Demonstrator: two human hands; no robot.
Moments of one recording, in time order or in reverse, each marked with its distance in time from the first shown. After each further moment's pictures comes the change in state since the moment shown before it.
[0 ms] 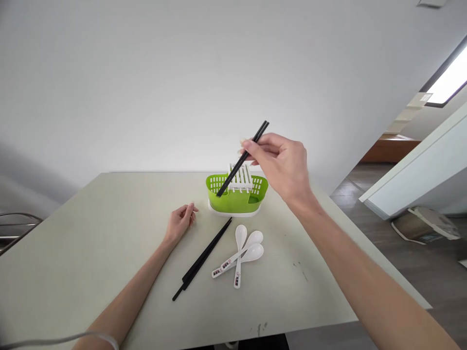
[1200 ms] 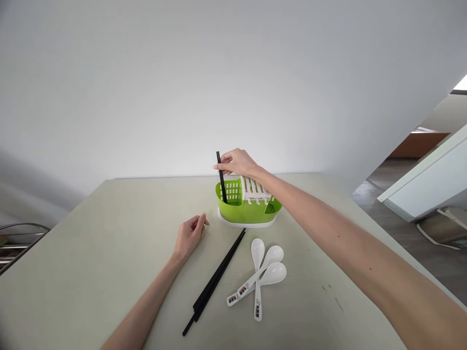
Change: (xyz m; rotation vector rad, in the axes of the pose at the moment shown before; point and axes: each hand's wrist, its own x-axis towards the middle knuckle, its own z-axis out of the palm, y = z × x) left_hand 0.003 -0.013 0.001 0.163 -0.061 -0.068; right_hand 0.096 0.139 0.127 -0.038 -0.654 0.184
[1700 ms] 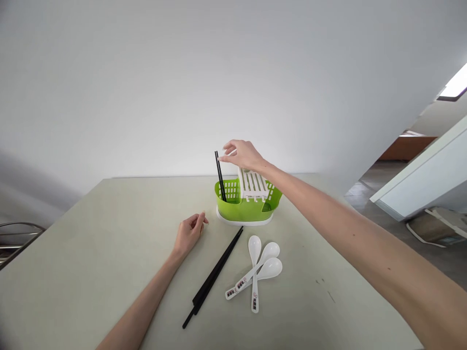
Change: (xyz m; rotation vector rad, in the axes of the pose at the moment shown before) left_hand 0.001 -0.001 0.001 0.009 -0.003 0.023; right_hand -0.013 -0.028 -0.023 -0.306 0.185 -0.048
